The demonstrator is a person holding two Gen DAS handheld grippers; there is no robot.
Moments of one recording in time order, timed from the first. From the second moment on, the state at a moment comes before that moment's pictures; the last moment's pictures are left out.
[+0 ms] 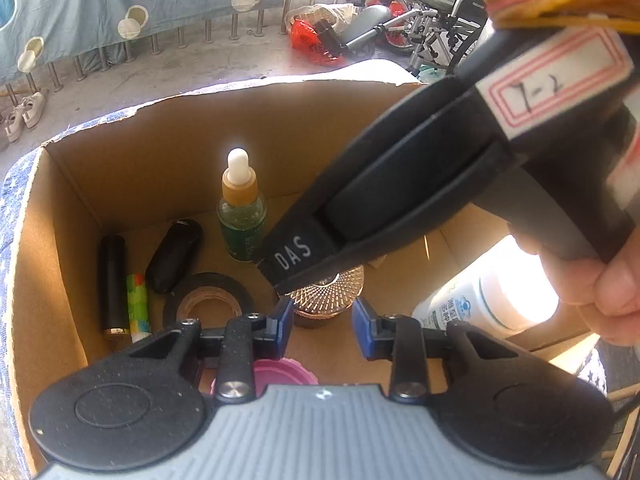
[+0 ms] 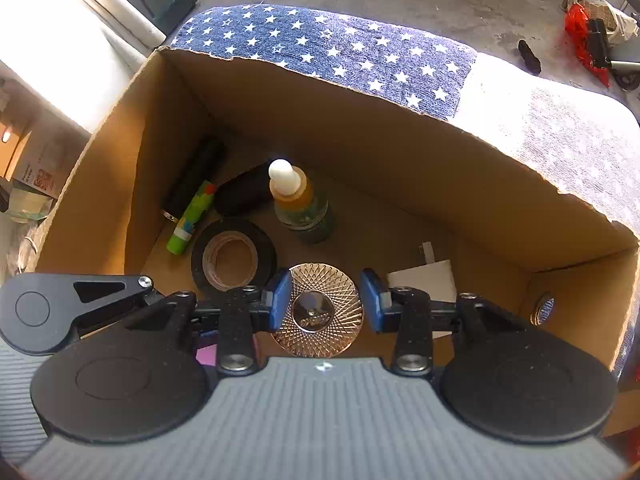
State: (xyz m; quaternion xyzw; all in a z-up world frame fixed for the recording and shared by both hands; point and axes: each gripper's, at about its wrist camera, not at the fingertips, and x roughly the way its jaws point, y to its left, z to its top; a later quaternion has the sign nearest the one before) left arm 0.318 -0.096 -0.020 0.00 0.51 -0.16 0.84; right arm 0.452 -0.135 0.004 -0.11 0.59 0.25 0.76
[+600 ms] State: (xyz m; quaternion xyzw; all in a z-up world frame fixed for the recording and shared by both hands) left arm 0.303 -0.107 -0.022 -0.01 0.53 -0.18 0.83; right arm 0.454 -0.149 -0.001 -0.11 0.60 0.26 0.75
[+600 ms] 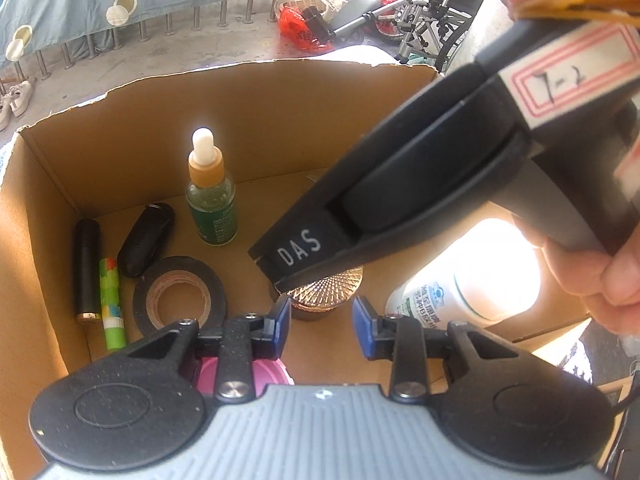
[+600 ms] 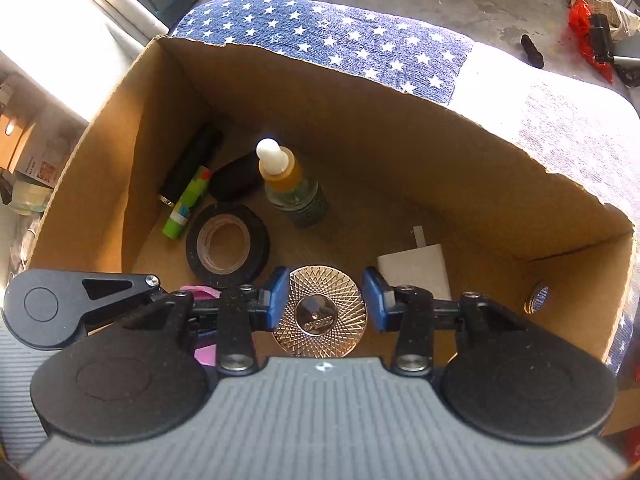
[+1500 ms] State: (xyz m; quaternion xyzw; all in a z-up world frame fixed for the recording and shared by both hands) left arm 0.206 -0.096 0.049 0.00 0.43 -0.19 0.88; right arm 0.321 -0.224 0.086 0.08 0.45 0.26 0.85
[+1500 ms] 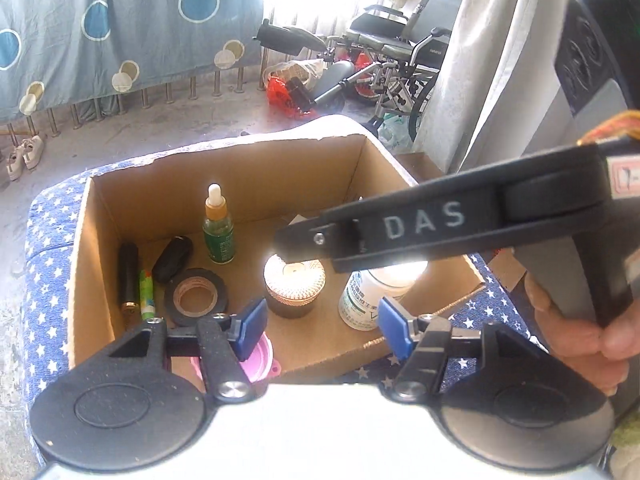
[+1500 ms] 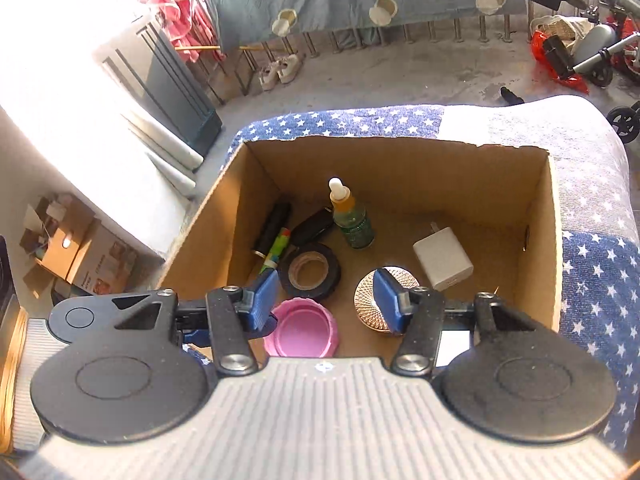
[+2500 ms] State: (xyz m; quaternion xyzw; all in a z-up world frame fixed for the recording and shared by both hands) left arm 0.236 0.019 -0.003 -0.07 0.49 0.03 0.87; right arm 0.319 -0.308 0.035 0.09 0.46 0.13 0.87
